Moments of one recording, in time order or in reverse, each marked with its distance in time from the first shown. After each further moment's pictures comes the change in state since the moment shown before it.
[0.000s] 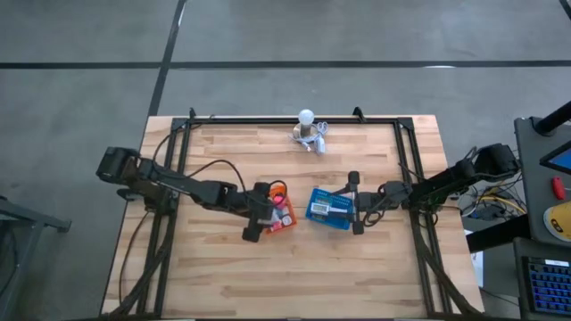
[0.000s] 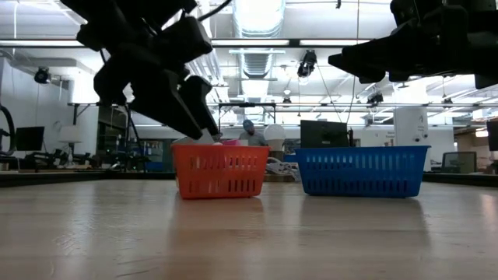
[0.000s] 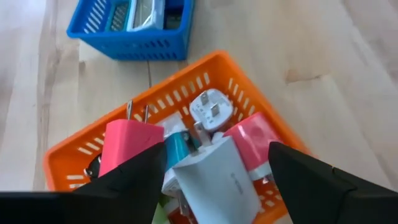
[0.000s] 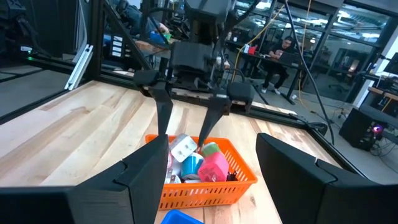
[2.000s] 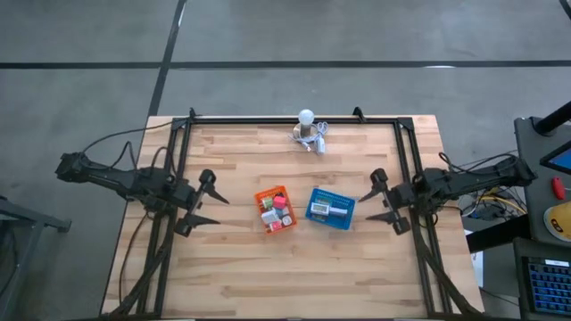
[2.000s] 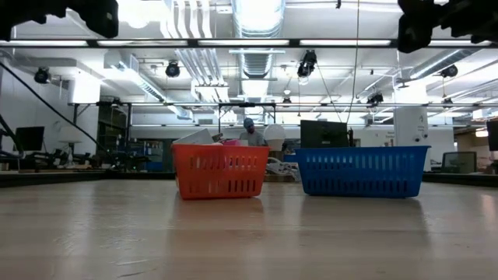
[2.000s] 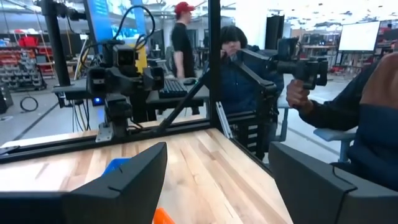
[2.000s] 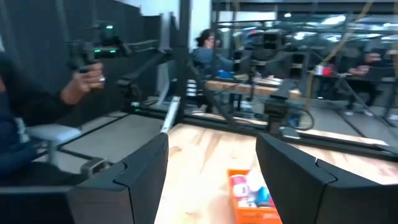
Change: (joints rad) left arm -0.095 -1.089 -0.475 0.239 0.176 -0.110; right arm 0.003 -0.822 -0.005 -0.721 -0.301 0.185
